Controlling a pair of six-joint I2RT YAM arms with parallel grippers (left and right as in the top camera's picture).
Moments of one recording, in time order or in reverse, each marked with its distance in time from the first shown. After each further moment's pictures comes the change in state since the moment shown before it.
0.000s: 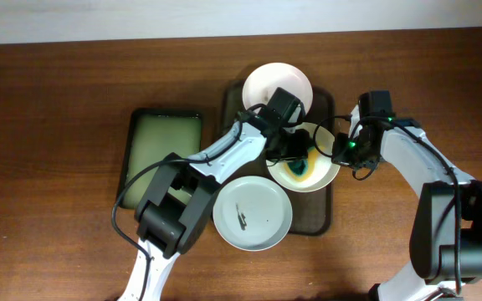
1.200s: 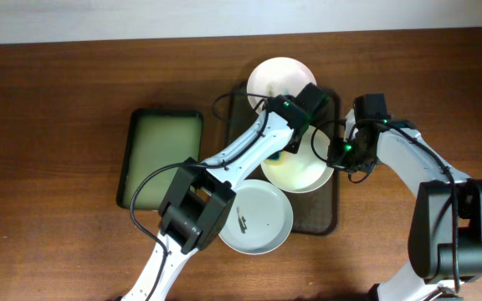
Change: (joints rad) left arm -0.079 0.130 0.404 -0.532 -0.765 0.218; right arm 0.017 0.005 -0.016 -0.008 -0.040 0.015
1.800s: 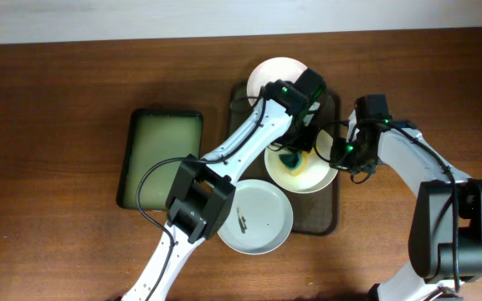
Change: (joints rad) left arm 0.036 0.114 0.235 -0.143 0.525 0.119; right arm -0.006 0.001 0.000 -0.011 0.035 0.000
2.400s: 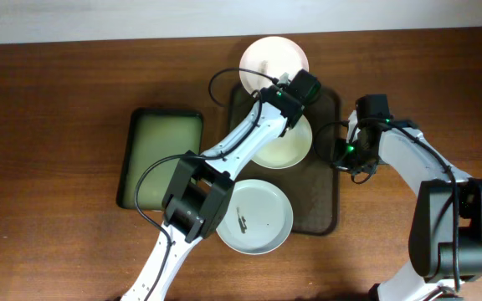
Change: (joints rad) left arm 0.015 -0.017 -0.103 0.208 -0.735 0.130; right arm -0.003 0.003 0.004 -0.011 -0.017 -0.021
